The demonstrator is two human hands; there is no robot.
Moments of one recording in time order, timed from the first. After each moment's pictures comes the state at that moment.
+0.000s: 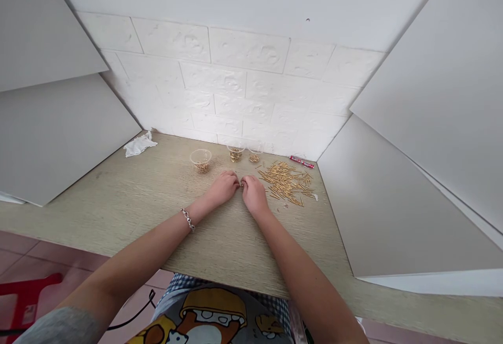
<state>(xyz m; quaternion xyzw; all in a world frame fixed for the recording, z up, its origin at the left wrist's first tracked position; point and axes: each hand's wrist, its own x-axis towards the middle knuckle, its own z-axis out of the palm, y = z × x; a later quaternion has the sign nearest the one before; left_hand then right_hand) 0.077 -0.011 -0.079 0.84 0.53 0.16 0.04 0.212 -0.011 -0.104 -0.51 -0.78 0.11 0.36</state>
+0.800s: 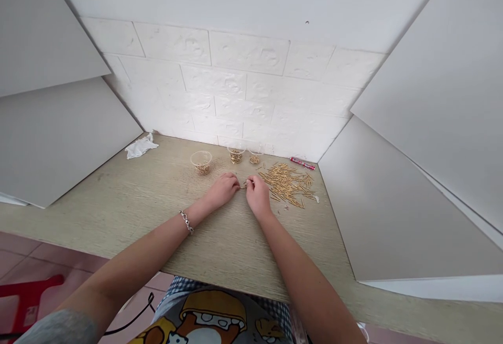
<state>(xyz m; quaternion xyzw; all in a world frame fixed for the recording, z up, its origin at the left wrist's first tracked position) 0.072 -0.010 -0.088 0.83 0.52 0.19 0.06 0.215 -0.006 -0.110 -0.55 -0.66 0.23 0.46</state>
